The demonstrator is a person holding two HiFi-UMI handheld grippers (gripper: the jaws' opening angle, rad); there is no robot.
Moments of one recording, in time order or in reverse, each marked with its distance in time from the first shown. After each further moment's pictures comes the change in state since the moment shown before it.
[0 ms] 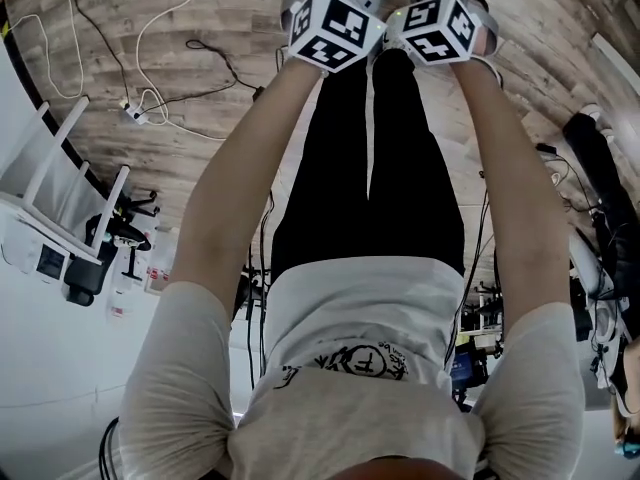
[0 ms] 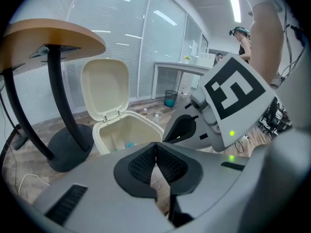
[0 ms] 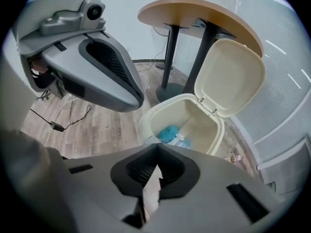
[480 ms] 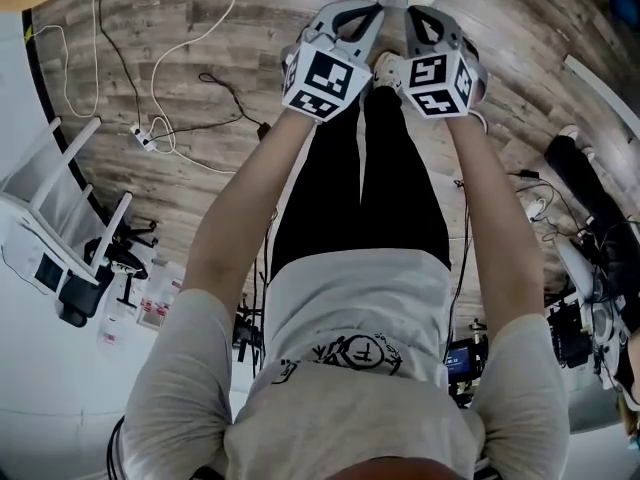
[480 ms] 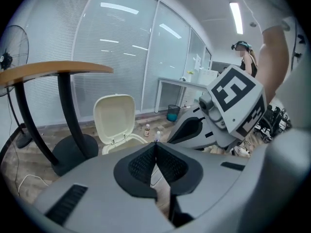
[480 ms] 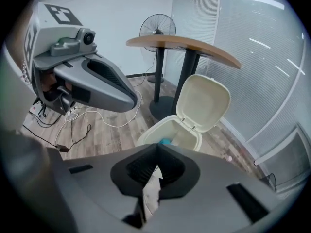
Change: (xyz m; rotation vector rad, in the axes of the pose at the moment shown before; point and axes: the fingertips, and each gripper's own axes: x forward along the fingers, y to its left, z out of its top) left arm -0.072 -0.002 0.078 -0.060 -0.119 0.029; right arm -0.100 -0.026 0.048 0.113 -0.113 -0.026
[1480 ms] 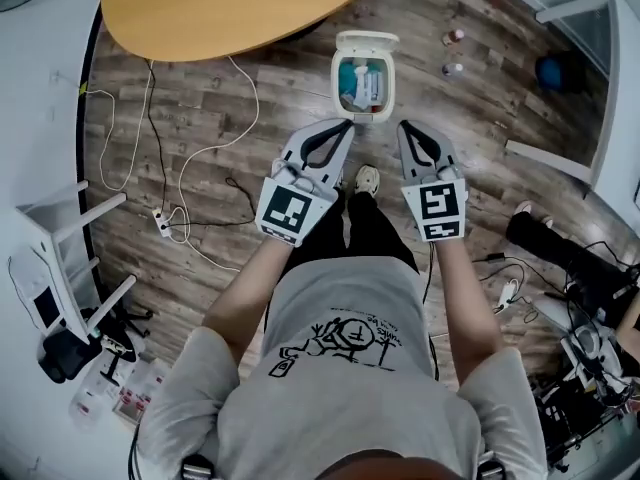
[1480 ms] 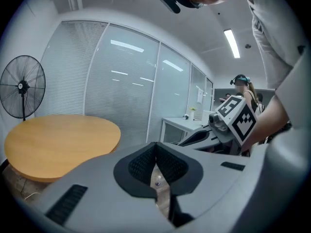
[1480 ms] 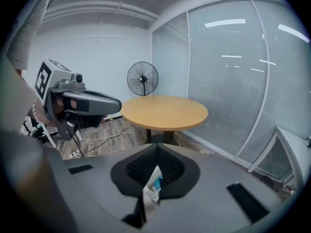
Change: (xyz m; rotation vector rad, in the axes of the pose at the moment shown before) left arm -0.191 -0.035 0.256 -0.035 -0.353 0.087; right arm -0.269 -0.064 0.164 0.183 -0.349 -0.053
